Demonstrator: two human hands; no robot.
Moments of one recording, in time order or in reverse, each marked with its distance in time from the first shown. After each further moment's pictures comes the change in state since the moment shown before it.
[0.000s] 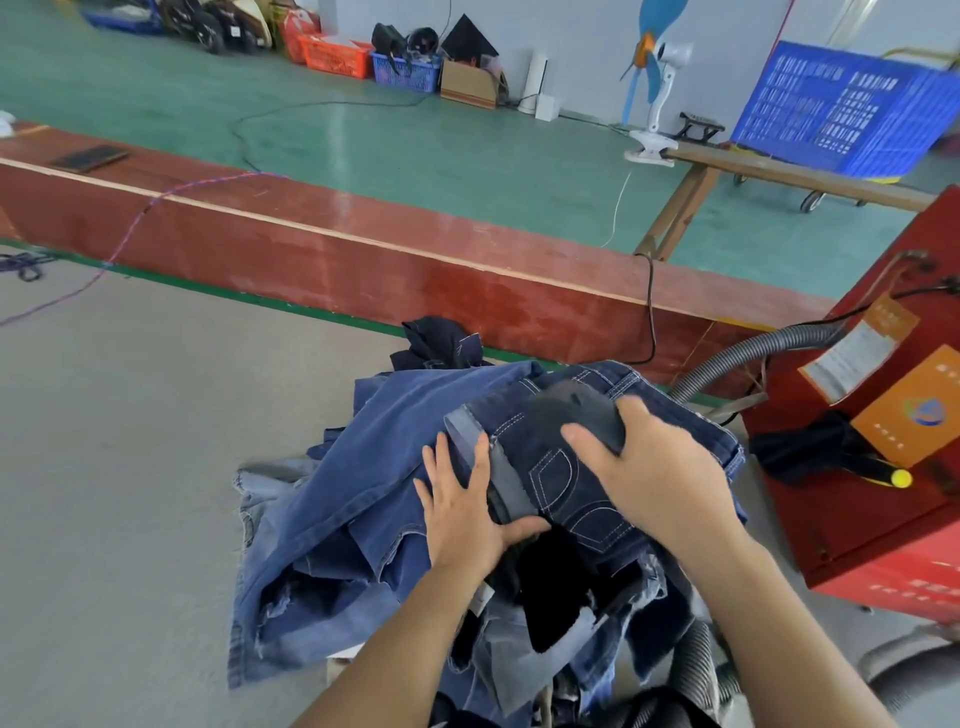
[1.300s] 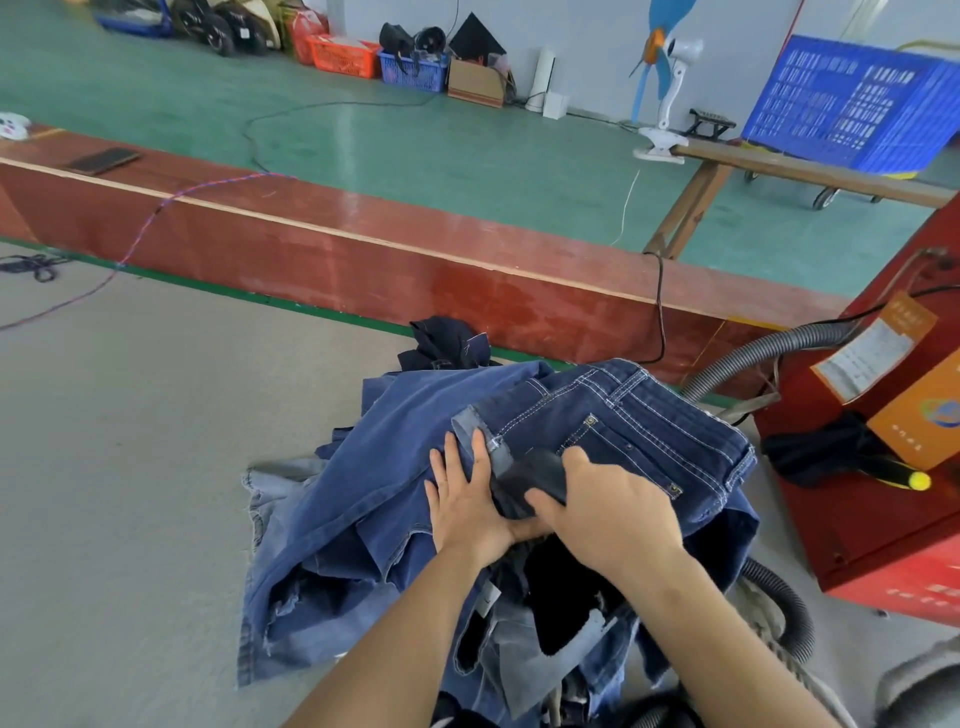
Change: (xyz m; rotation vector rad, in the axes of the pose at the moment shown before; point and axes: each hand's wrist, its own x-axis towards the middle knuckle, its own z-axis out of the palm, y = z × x) left_hand 0.015 -0.002 -0.003 -0.035 -0.130 -0.106; right_hand -0.010 -0.020 0.040 -0.275 -0.186 -0.097
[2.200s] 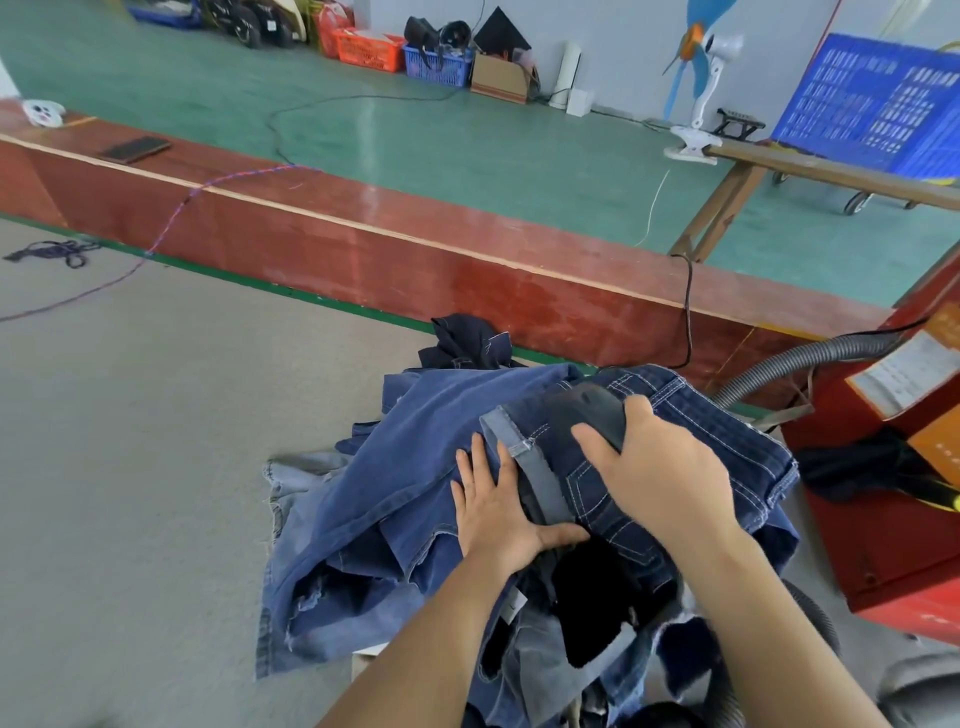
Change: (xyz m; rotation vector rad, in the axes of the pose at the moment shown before) left_hand -0.001 -0.001 -0.002 -0.032 -0.015 0.018; right_hand 0.025 0.000 -0.020 0.145 0.205 0.105
